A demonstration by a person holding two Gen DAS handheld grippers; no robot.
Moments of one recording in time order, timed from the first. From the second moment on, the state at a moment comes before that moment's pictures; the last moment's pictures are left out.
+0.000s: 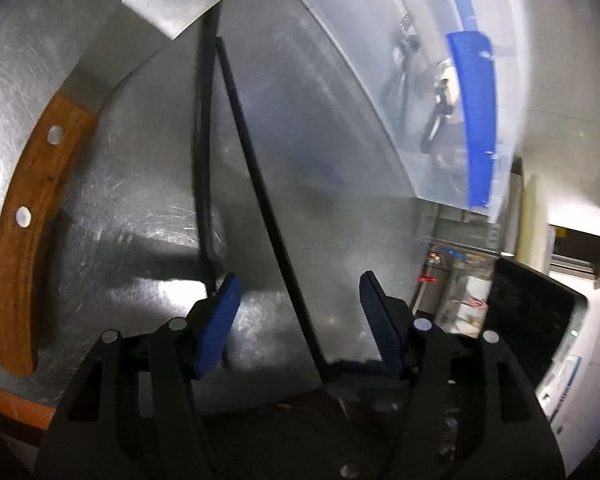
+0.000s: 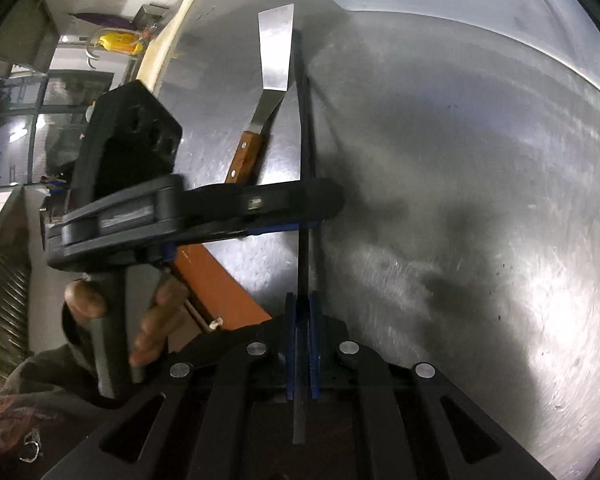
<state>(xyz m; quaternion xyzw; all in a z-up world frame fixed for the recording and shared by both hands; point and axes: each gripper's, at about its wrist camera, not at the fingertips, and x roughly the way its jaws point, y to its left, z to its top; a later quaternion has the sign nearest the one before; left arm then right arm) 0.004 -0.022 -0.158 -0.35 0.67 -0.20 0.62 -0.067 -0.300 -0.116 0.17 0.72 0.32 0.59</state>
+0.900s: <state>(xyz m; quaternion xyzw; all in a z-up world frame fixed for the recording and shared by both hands) 0.041 -0.036 0.051 -0.18 0.47 -0.26 0.83 0.025 -0.277 0.014 0.08 0.55 0.41 0.72</state>
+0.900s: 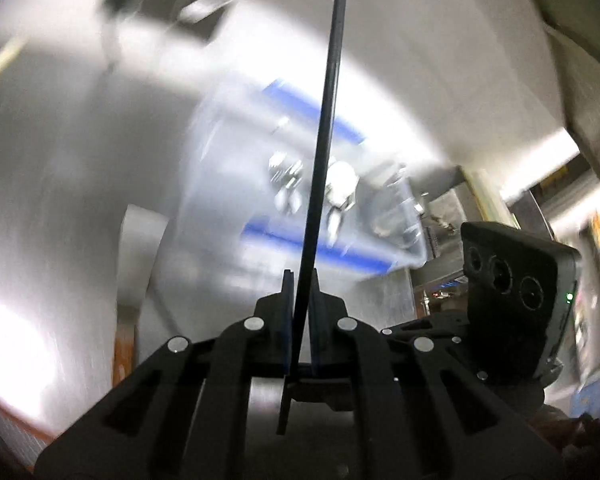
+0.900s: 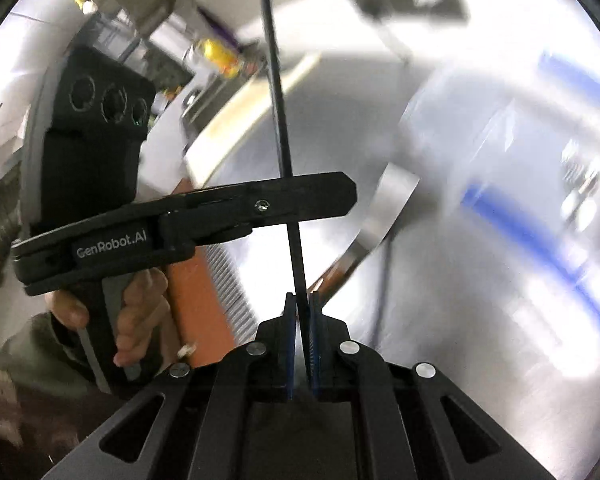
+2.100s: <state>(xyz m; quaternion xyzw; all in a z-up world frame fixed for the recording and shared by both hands) 0.177 -0.106 0.058 -0.08 0.47 -0.29 0.83 0.076 -0.335 -0.015 0.09 0.56 0.29 0.77</state>
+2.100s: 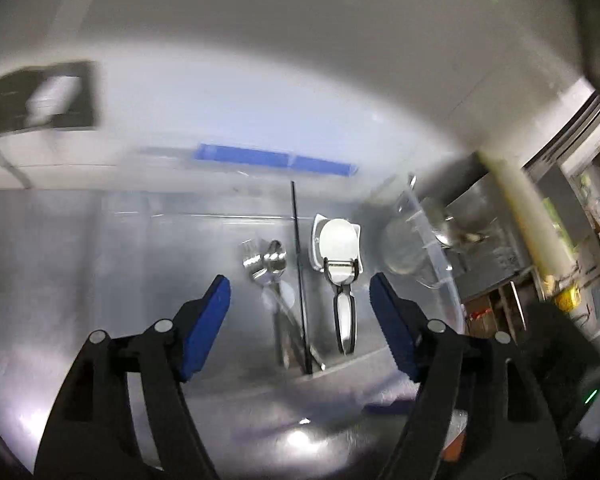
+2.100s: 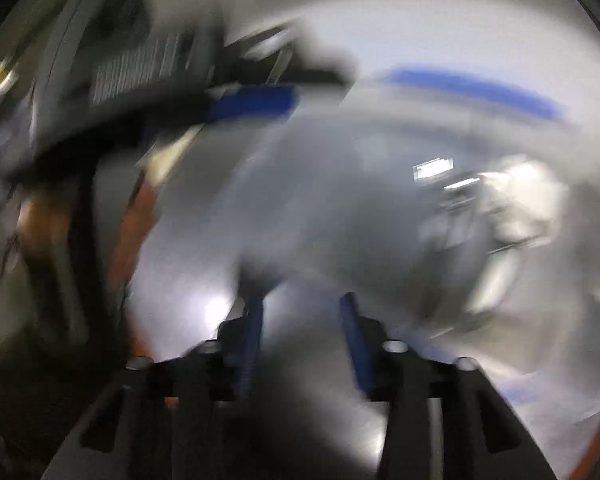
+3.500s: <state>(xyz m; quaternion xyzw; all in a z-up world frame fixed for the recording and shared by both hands) 0.013 -0.024 -0.153 -0.36 0.67 -0.20 0.62 -0.033 -0.262 -0.148 0.15 0.72 0.32 0.60</state>
